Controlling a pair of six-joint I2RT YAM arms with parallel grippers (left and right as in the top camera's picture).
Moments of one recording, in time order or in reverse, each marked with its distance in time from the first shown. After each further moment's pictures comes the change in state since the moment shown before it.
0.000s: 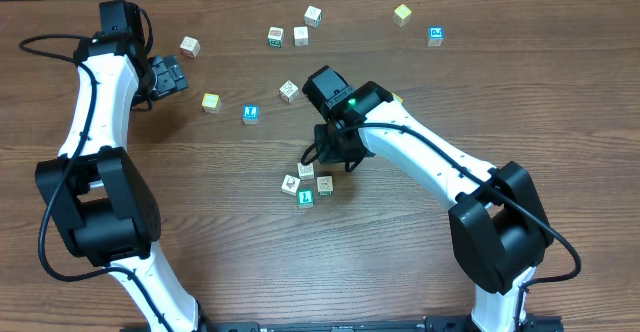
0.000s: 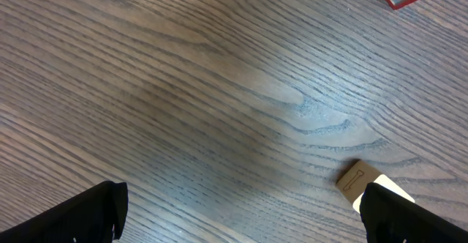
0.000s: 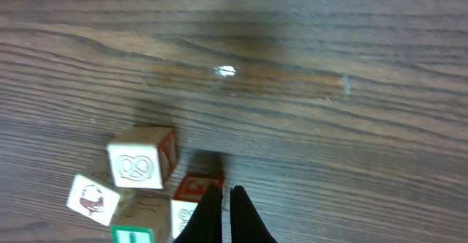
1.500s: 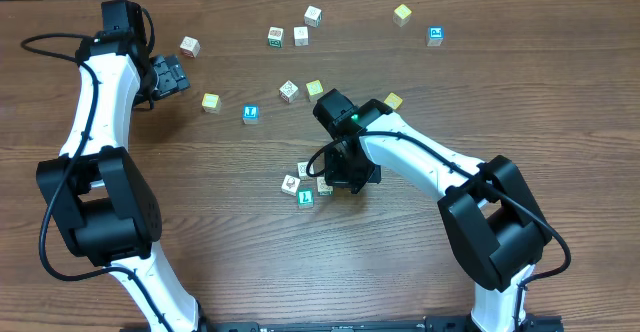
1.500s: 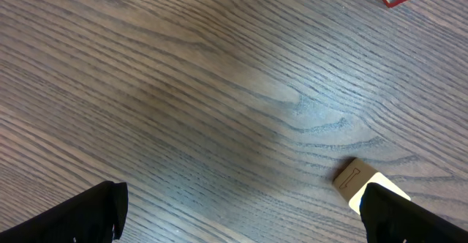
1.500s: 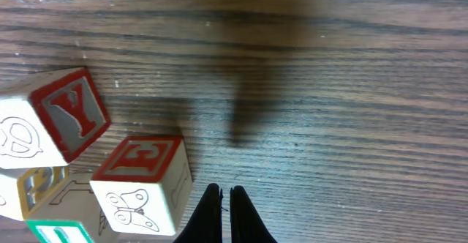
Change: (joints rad) left arm -0.006 0.000 0.000 0.000 0.000 0.000; right arm -0.009 0.014 -0.159 0.018 -0.111 0.102
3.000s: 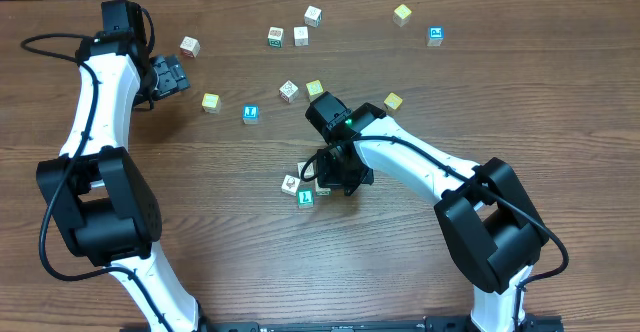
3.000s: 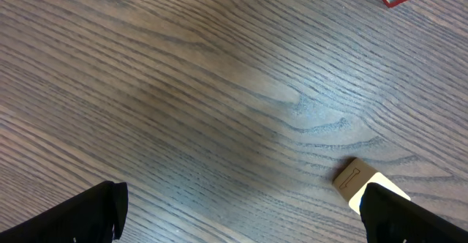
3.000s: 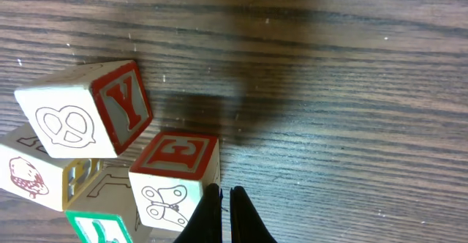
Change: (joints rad) left arm 0.000 0.000 0.000 0.000 0.000 0.000; right arm 0.027 0.000 0.000 0.037 -0.019 0.004
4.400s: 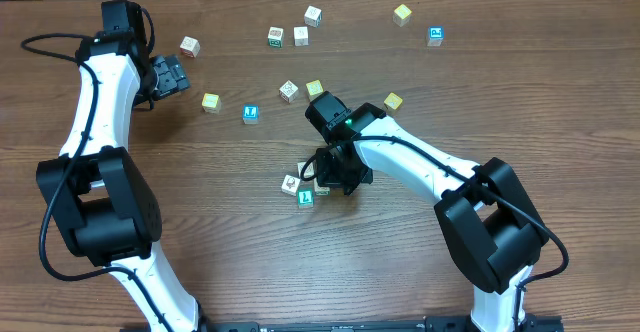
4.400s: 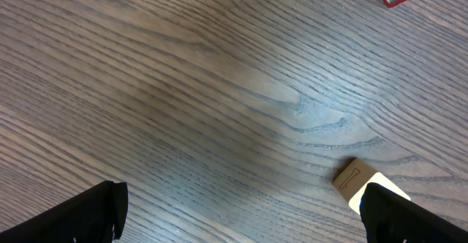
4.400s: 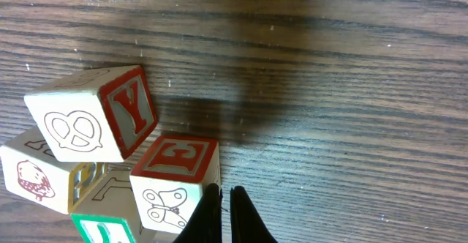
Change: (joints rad) left arm 0.000 0.000 0.000 0.000 0.000 0.000; right arm 0.000 0.000 0.000 0.011 0.000 0.000
